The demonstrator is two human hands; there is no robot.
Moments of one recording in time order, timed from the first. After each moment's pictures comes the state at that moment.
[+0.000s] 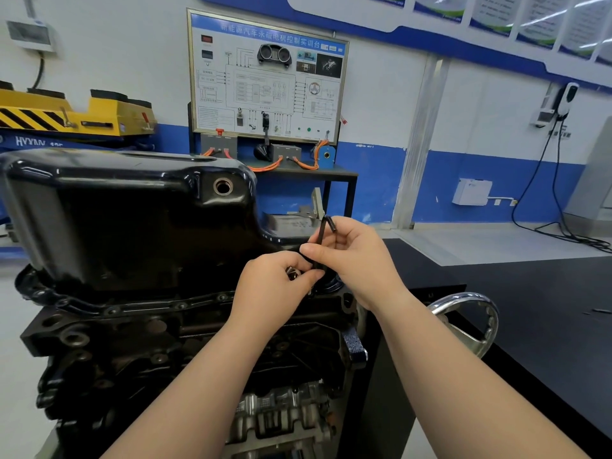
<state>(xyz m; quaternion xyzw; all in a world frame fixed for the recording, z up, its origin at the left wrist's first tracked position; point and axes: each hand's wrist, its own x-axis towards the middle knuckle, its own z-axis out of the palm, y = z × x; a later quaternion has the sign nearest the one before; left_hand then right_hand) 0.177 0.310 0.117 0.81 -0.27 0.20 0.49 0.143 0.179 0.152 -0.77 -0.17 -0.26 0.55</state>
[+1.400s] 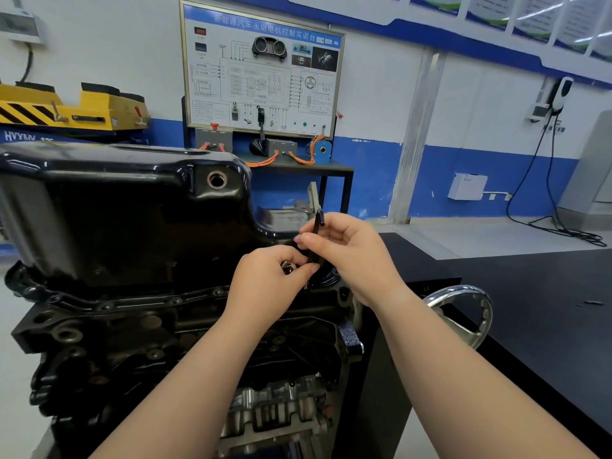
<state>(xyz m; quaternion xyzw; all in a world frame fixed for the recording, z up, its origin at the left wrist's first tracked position) 0.176 0.311 0.117 0.80 -0.28 0.20 0.49 0.138 0.179 0.152 -0.76 -0.17 -0.25 0.58</state>
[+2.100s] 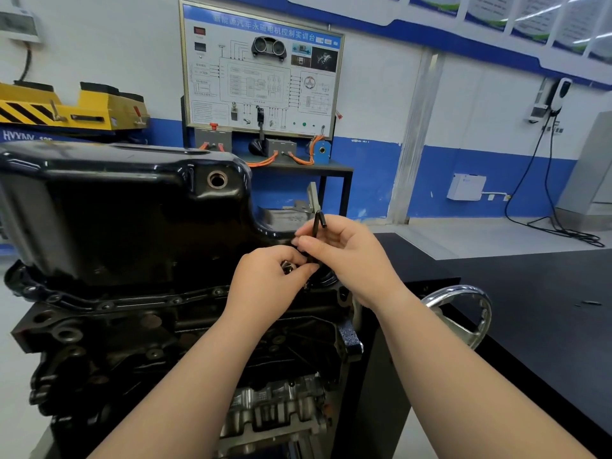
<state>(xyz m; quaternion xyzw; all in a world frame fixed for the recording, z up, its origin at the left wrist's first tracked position) 0.177 0.311 0.118 0.80 -0.28 0.20 0.49 0.136 0.180 0.151 -0.78 -0.17 -0.24 0.55</state>
